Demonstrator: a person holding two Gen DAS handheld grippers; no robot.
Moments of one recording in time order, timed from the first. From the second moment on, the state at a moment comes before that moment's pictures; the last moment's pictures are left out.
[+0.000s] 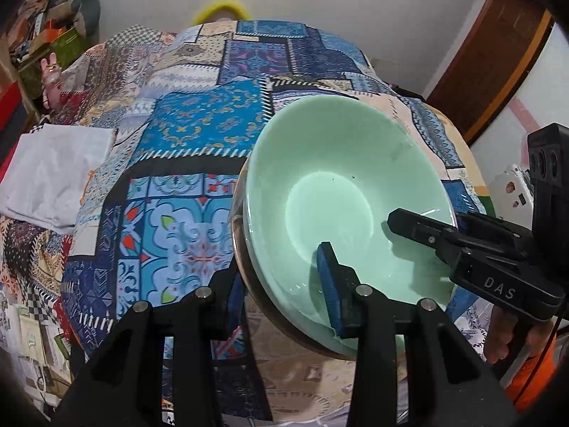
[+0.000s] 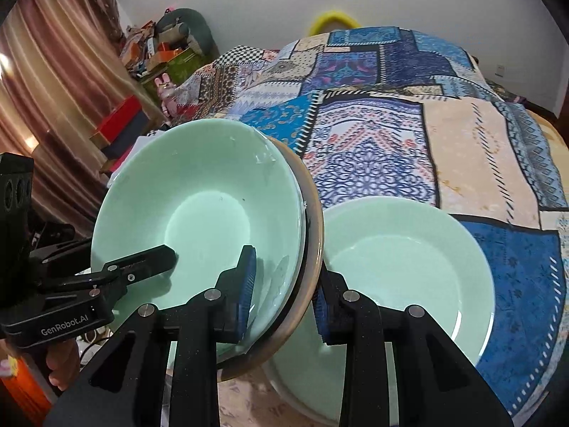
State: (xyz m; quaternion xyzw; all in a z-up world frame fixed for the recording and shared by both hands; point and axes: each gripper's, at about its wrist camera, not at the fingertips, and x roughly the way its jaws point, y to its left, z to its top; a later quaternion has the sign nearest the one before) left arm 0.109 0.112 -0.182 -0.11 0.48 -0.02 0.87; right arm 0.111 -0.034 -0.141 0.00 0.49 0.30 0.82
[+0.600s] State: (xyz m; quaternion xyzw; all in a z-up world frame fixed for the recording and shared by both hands) left arm 0.128 0.063 -0.185 -0.10 0.50 -0.06 0.86; right arm 0.109 -0.085 -0.141 0.03 0.50 0.26 0.83
